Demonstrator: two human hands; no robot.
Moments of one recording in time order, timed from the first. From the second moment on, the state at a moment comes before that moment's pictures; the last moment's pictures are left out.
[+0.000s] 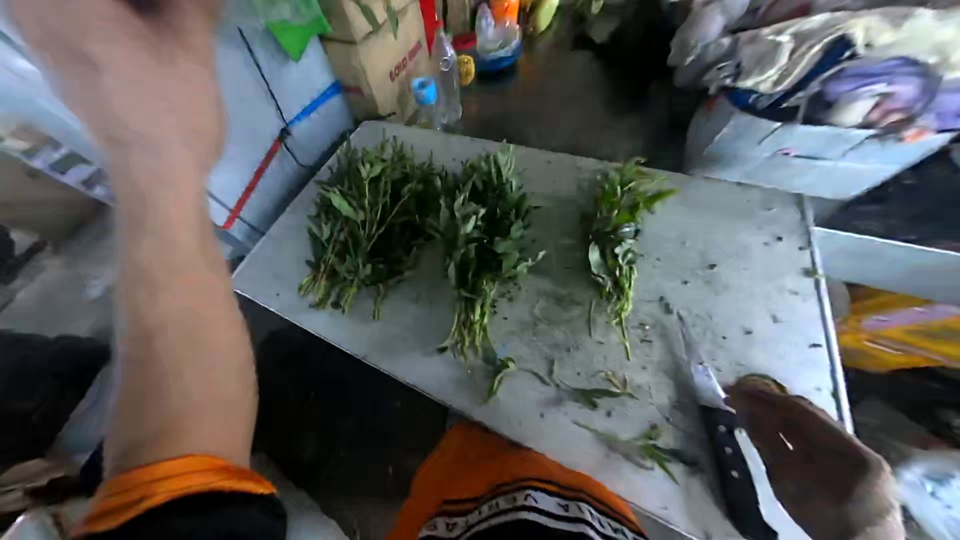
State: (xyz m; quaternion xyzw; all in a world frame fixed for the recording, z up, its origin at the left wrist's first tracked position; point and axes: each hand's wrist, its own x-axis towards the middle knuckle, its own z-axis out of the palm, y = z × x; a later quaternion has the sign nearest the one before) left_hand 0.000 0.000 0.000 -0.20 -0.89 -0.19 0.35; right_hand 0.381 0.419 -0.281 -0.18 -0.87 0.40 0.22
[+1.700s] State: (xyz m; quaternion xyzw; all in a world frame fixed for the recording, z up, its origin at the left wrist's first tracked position) left_hand 0.173 0.256 -0.324 0.00 -0.63 -0.57 -0.53; right_hand 0.293 0.352 -0.312 -0.36 -0.75 0.55 -0.04
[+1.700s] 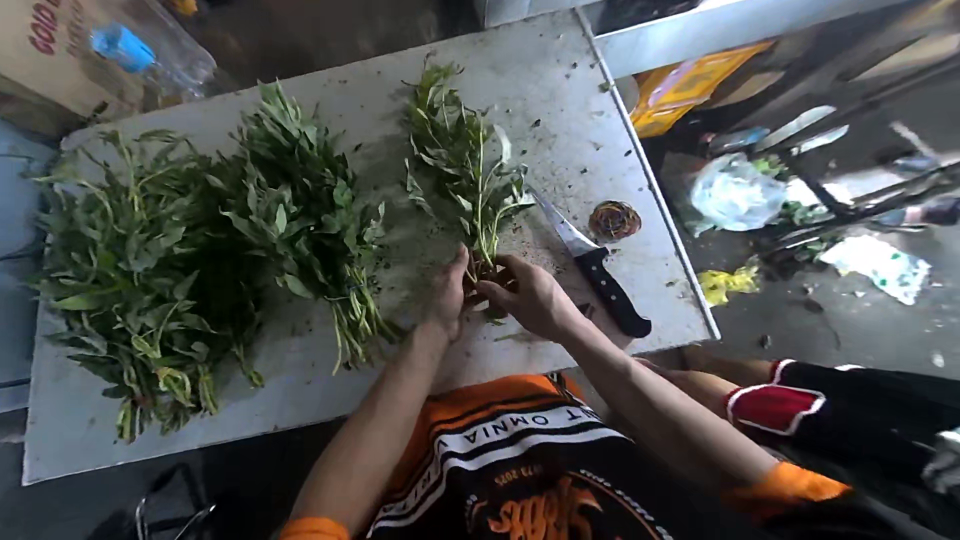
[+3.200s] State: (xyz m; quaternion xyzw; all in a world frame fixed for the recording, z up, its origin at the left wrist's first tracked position) left_hand 0.025 0.263 -0.098 -0.56 -0.48 -0.67 -0.10; right_hand 0.397 0.496 -0.360 -0.54 -0.78 0.28 0.16
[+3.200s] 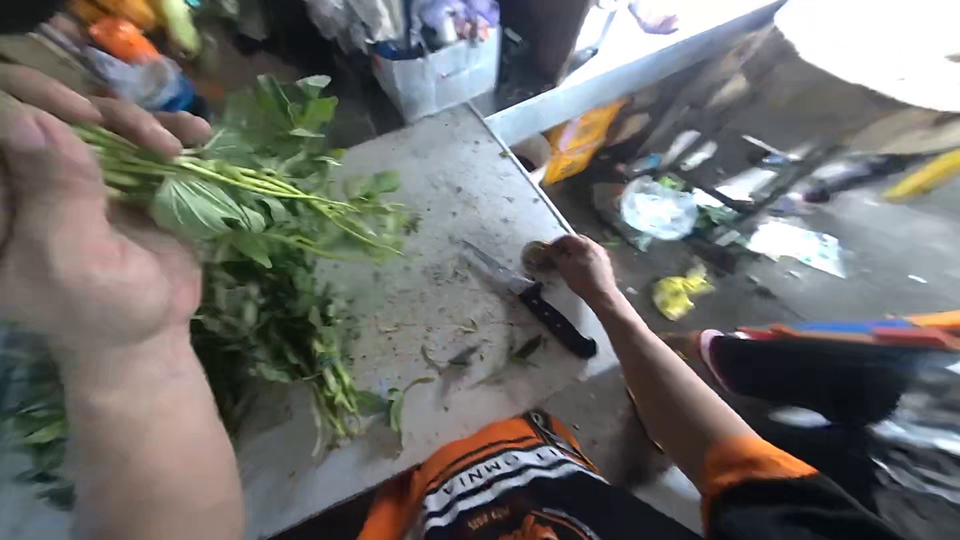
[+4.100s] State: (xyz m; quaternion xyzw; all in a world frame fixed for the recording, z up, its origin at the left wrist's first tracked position) left_hand 0.131 0.283 -0.117 -0.71 -0.43 -0.37 -0.42; right_hand 0.314 0.444 -0.110 0.09 -0.82 0.54 0.19
